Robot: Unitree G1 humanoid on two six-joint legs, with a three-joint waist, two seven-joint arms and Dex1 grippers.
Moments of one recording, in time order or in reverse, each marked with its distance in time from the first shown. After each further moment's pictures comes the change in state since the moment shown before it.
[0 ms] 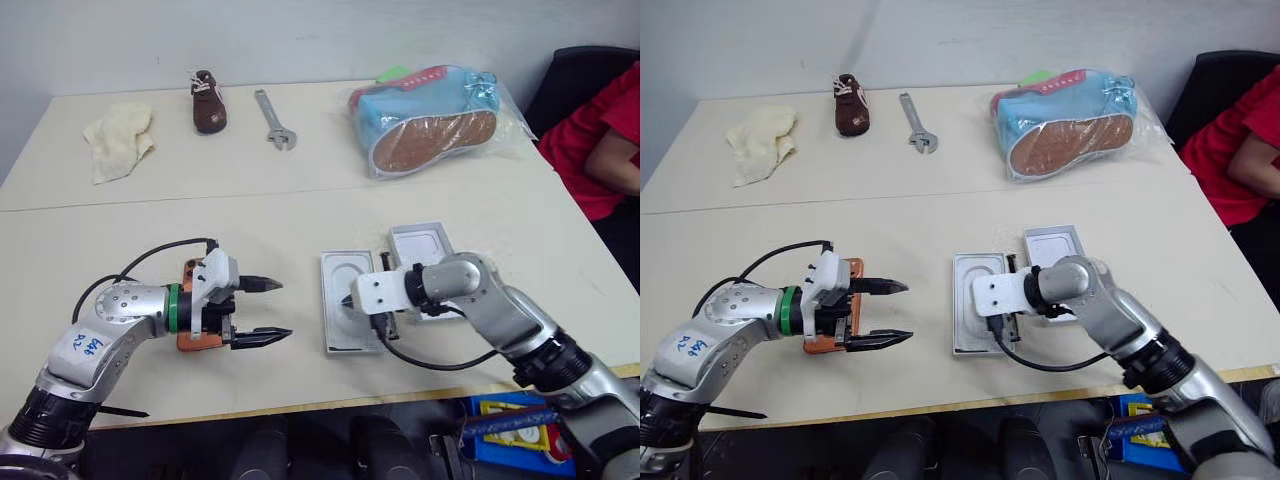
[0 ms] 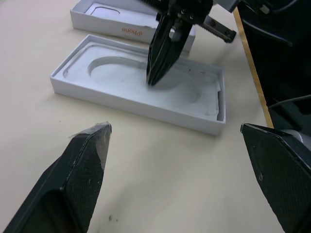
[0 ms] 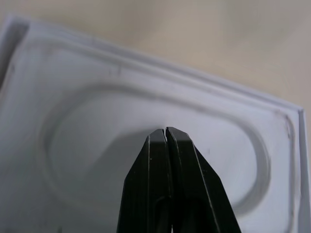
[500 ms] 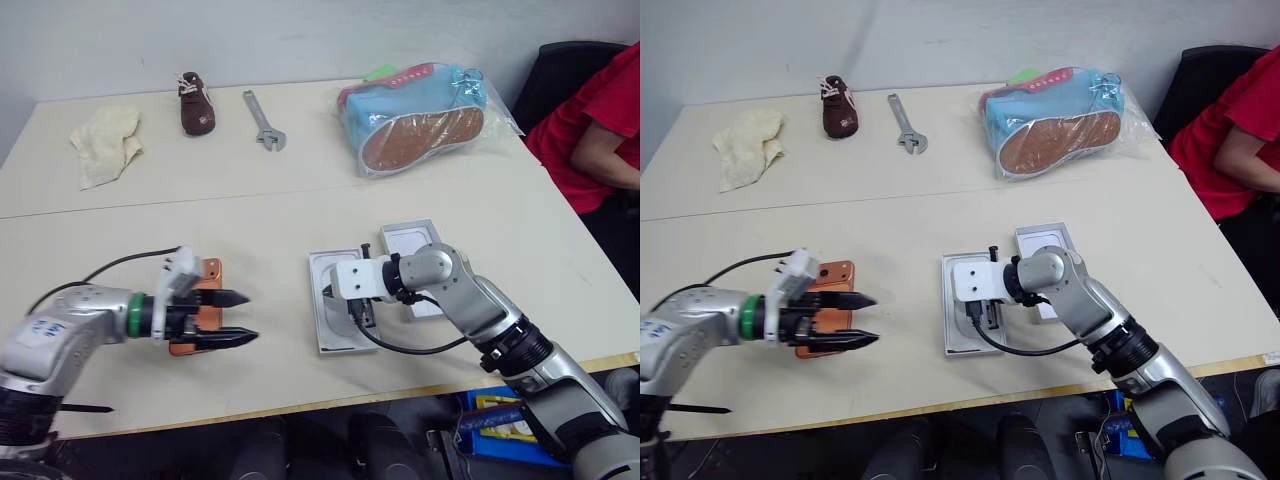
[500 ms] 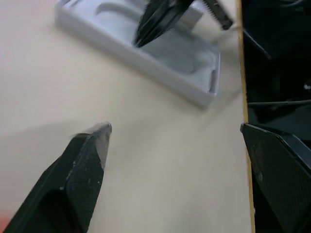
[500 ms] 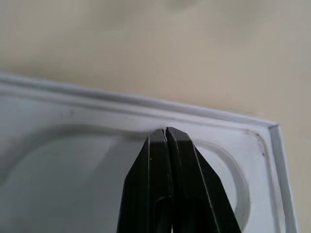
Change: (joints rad) left arm 0.058 0.190 0.185 0.173 -0.180 0.378 -0.155; right arm -0.096 0.170 -0.023 0.138 0.002 -0.006 0.022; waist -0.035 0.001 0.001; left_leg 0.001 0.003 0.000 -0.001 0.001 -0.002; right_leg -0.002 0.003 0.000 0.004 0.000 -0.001
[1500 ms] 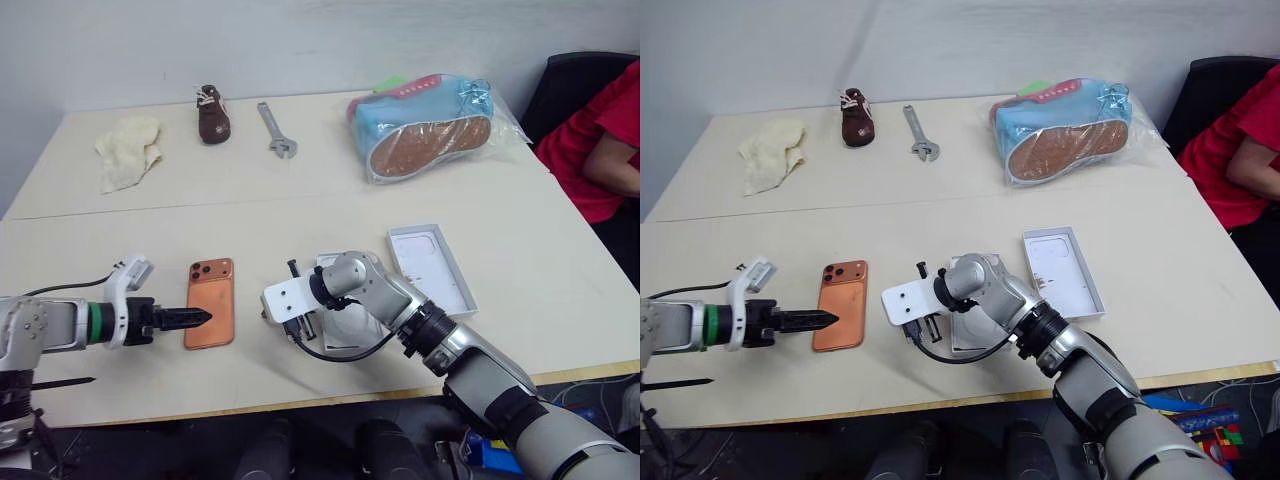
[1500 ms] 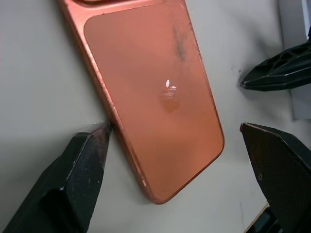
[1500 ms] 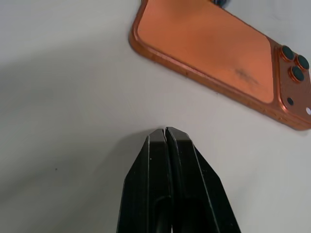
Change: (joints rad) left arm -0.167 -0.179 0.127 0.107 0.074 0.653 0.436; right arm -0.146 0.330 0.166 0.475 -0.174 -0.342 -0.022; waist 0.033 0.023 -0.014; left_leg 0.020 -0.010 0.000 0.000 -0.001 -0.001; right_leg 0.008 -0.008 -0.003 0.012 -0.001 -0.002
